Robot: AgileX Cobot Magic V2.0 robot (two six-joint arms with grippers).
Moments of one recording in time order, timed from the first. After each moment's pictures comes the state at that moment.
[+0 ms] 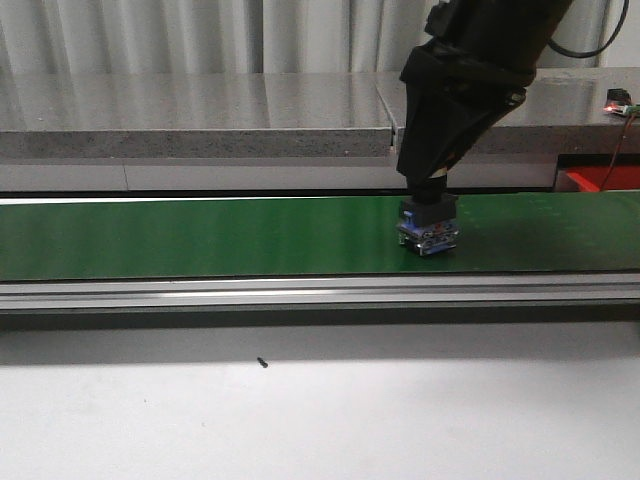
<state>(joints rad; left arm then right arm) 0.05 0.39 -0.60 -0.13 0.91 0.05 0.34 1.72 -1.39 0.30 0.89 -0.57</state>
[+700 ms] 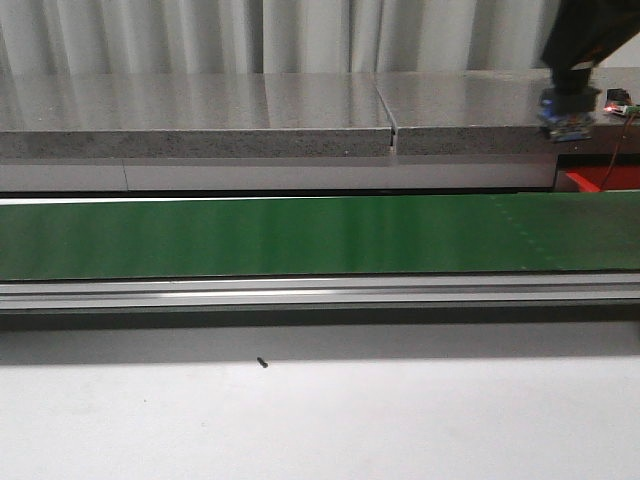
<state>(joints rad) 0.05 0.39 -0.60 -0.13 0.91 0.05 -0.01 1.59 -1.39 0.31 0.77 -0.57</state>
